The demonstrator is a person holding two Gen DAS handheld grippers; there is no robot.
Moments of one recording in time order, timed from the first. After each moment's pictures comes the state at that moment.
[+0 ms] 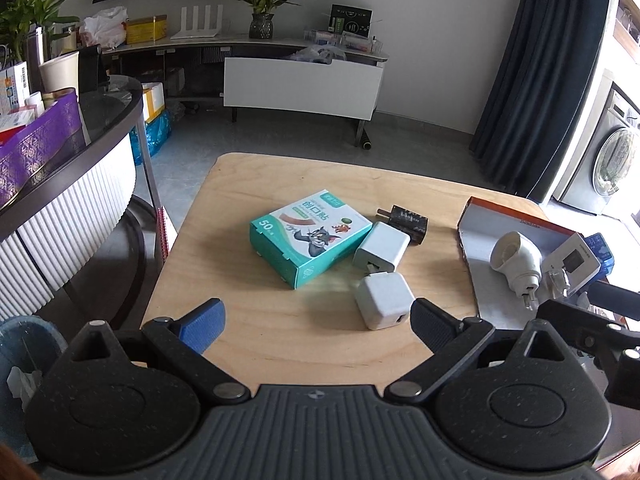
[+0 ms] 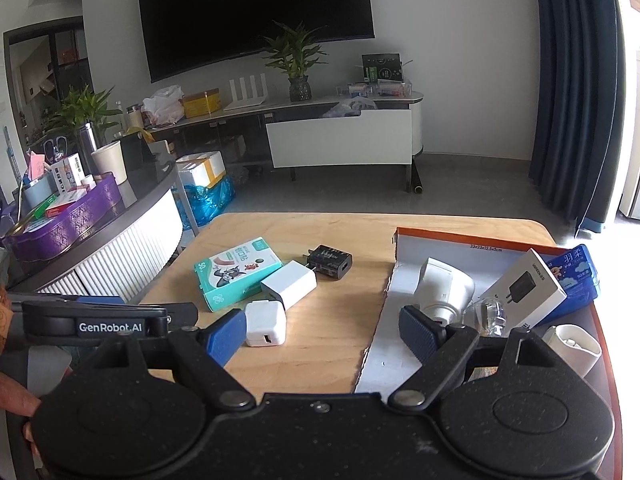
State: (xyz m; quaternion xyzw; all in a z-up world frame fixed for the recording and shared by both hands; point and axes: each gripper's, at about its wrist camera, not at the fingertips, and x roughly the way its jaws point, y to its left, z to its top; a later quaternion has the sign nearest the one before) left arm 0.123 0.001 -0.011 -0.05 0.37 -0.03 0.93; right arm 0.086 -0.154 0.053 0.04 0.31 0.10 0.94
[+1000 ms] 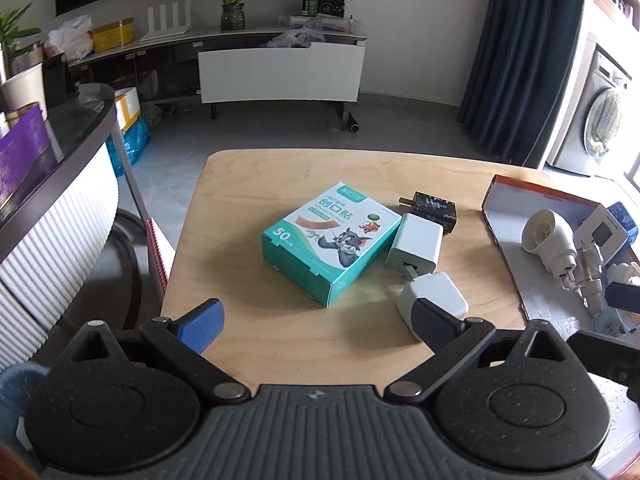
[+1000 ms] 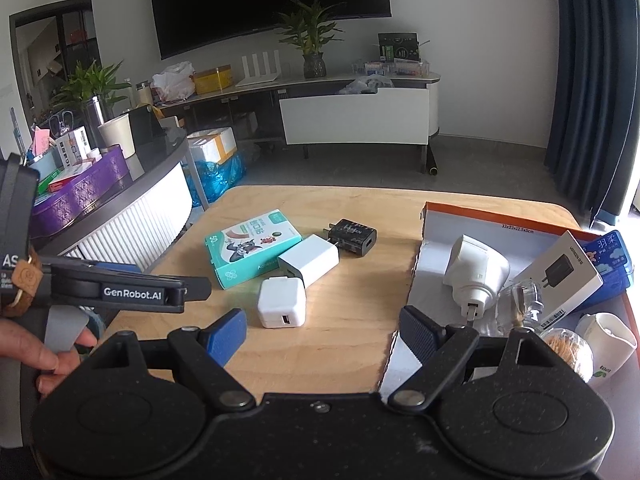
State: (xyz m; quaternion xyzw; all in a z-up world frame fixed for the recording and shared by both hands) left arm 0.169 0.022 -0.031 0.01 0.38 -0.08 0.92; right arm 0.100 -0.134 0.034 0.03 0.34 0.12 0.93
